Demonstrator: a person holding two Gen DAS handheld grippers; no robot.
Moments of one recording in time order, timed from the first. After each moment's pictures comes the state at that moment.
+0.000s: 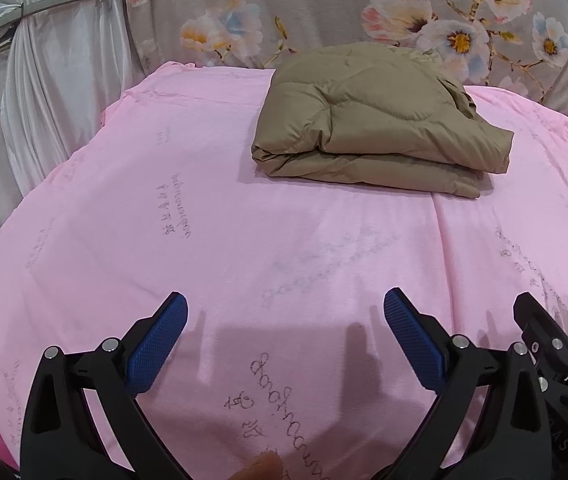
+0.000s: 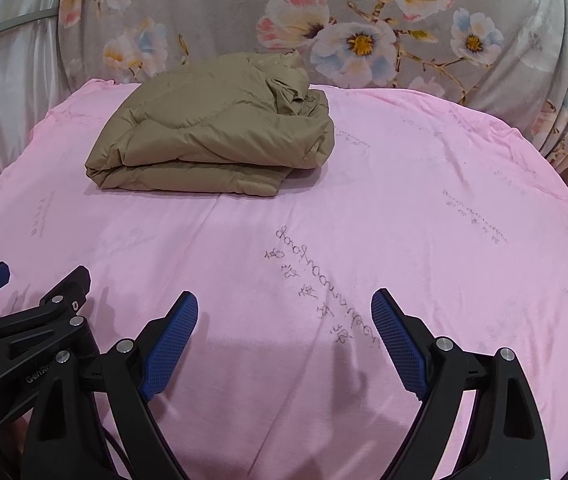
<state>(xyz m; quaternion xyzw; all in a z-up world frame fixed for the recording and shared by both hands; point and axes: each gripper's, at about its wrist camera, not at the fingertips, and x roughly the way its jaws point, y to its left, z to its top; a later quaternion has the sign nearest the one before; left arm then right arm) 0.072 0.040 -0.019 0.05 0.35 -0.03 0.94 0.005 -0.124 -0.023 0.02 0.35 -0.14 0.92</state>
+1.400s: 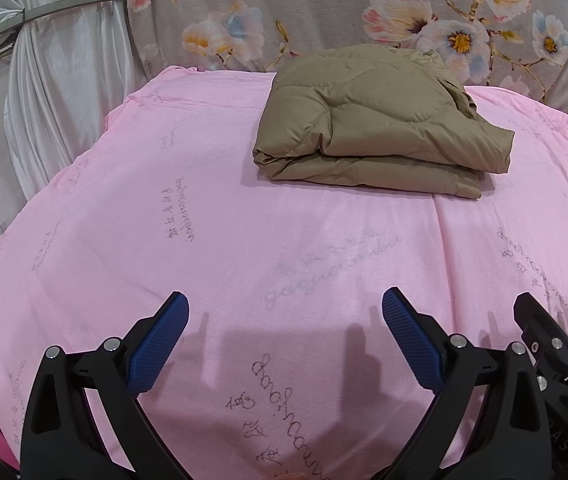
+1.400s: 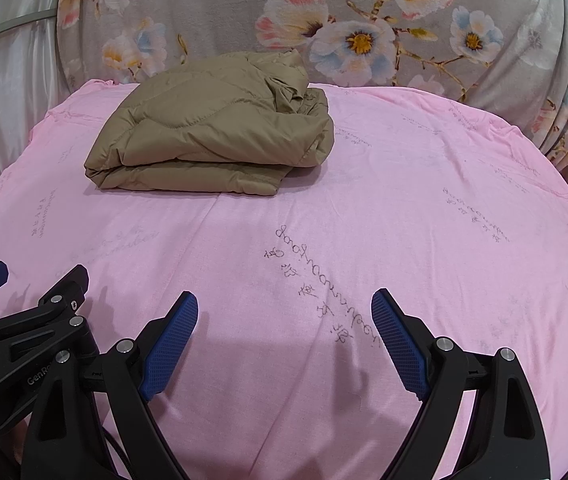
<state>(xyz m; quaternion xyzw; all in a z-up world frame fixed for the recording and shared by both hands) 0.072 0.040 -0.018 0.05 0.34 -0.02 0.94 0.006 -0.124 -0.024 0.02 0.35 -0.14 0.92</state>
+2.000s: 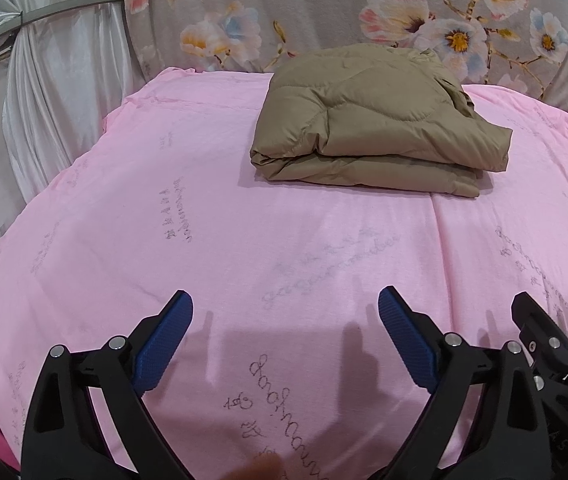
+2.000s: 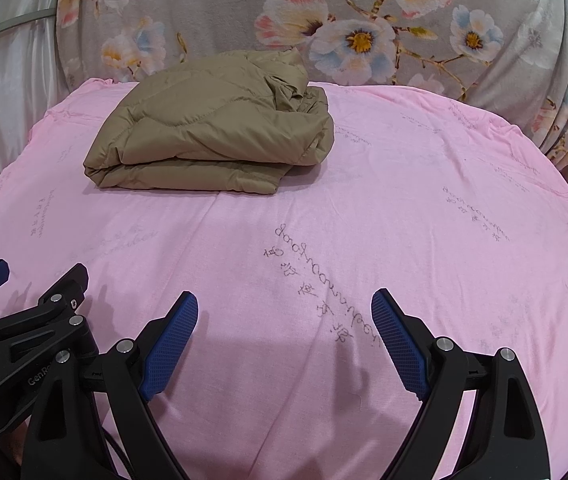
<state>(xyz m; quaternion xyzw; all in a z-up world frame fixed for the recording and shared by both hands) 0.073 0.038 -0.019 0.05 0.34 -0.02 0.94 0.006 -0.124 -0.025 0.02 0.36 -0.14 0.92</state>
